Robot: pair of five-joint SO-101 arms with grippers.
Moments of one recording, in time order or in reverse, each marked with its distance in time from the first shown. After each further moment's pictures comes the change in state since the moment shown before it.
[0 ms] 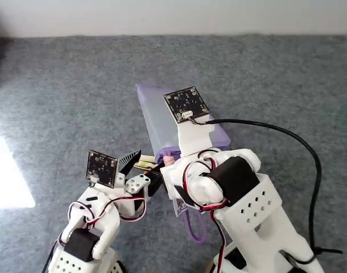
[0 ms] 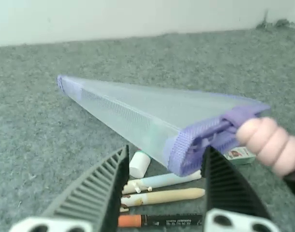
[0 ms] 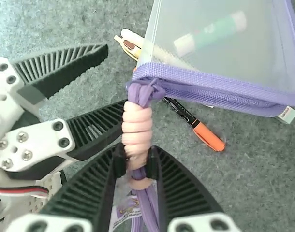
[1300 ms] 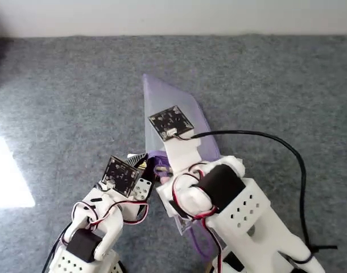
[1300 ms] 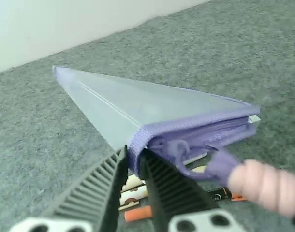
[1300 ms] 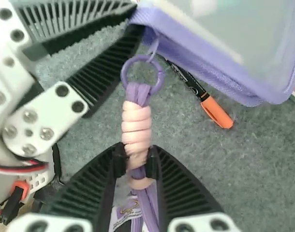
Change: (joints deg) left arm 3.1 0.0 0.7 1.3 -12.7; right arm -5.4 -2.7 8.0 2.5 0.5
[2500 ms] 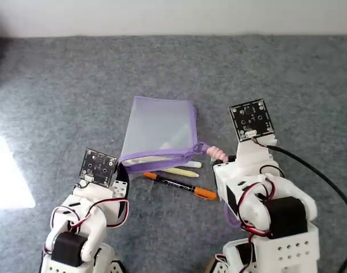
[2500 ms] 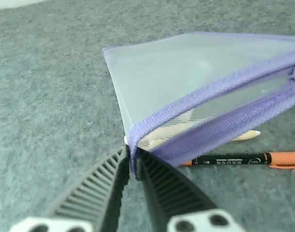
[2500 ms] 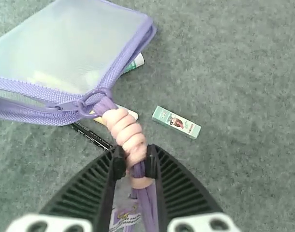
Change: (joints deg) left arm -13.1 -0.9 -9.5 22.9 0.6; right arm 32.8 -22.9 14.9 -14.2 19.5
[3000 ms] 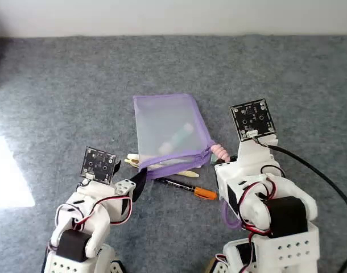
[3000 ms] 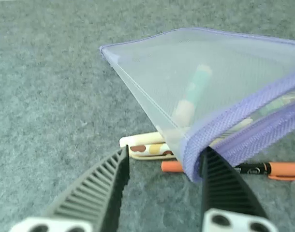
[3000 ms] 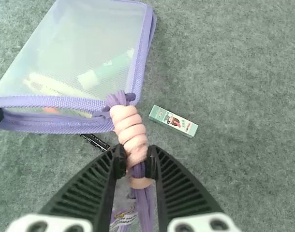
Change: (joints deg) left arm 0.6 0.4 5.0 -7.2 3.3; right arm 0.4 0.0 0.0 0.0 0.0
